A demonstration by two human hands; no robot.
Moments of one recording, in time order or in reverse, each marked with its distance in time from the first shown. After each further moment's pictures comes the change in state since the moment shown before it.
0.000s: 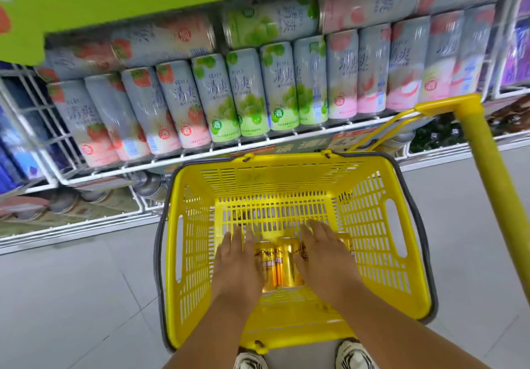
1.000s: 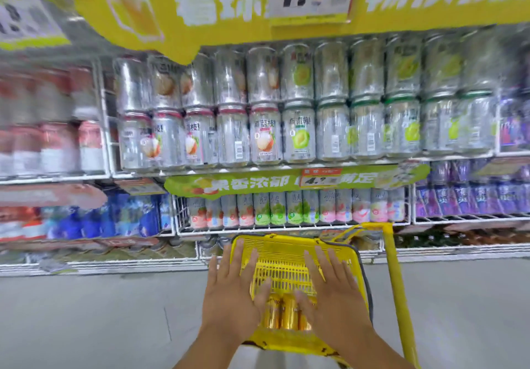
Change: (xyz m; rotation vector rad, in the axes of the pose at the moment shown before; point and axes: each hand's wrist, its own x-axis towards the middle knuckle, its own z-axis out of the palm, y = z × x) left_hand -0.173 0.029 -0.258 0.086 0.416 -0.036; right_hand -0.139 -0.056 -0.266 -0.130 0.238 -0.183
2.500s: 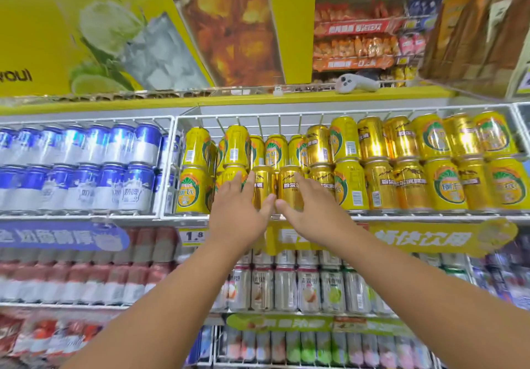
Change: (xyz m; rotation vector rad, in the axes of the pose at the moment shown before) left_hand 0.143 -0.063 -0.495 -0.233 0.548 -0.070; right_hand 0.146 -0.190 -0.506 0.331 0.305 -0.170
